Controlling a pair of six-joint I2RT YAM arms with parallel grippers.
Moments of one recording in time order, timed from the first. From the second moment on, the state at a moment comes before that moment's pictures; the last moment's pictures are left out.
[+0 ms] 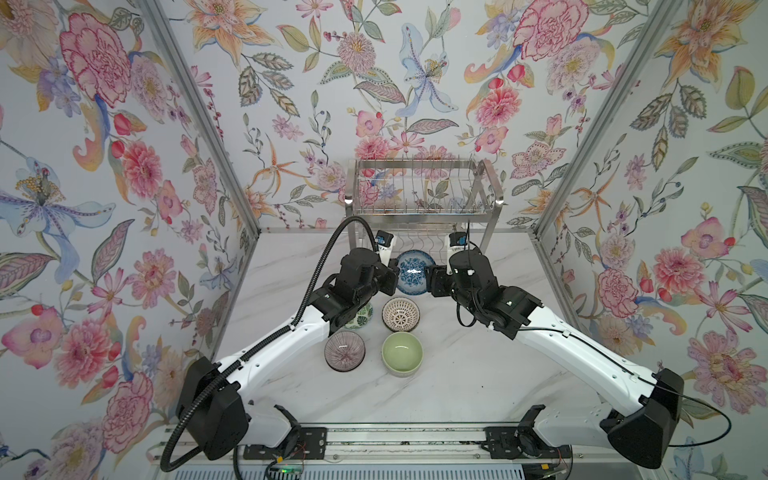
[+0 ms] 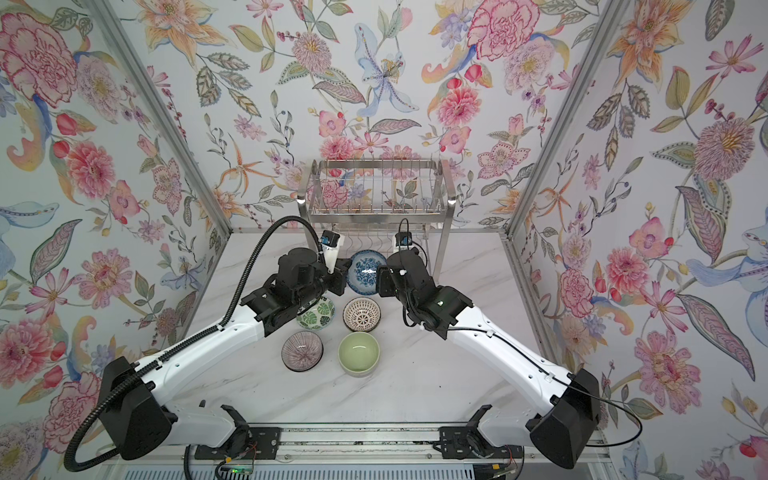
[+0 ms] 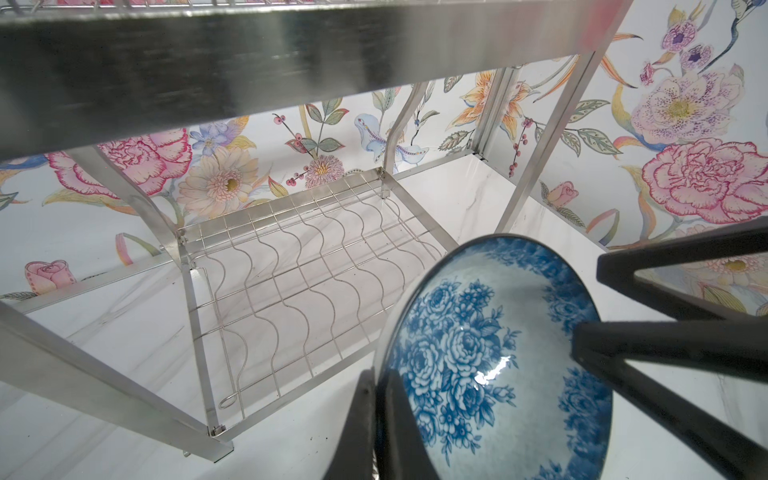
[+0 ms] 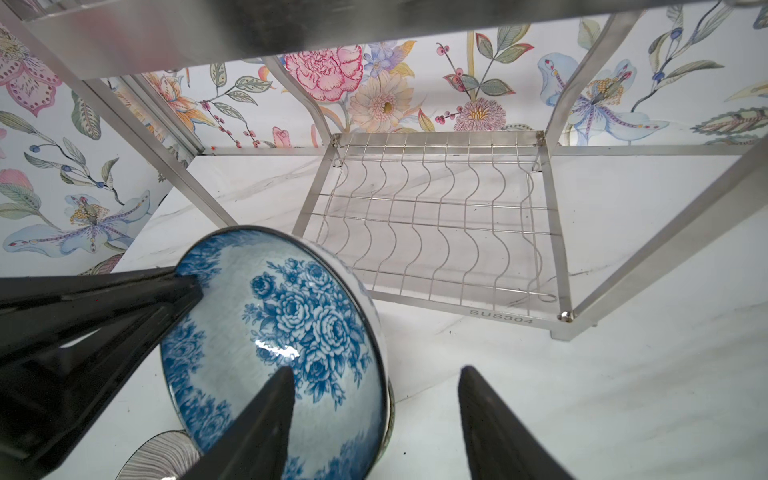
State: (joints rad) left arm -0.70 1.39 1.15 -0.10 -0.08 -0.12; right arm 0.78 1.32 1.24 -0.45 0.36 0.44
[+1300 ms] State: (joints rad) left arm -0.71 1.43 1.18 -0.05 -0.06 -0.13; right arm 0.70 1.34 1.19 -0.38 0.27 0.48
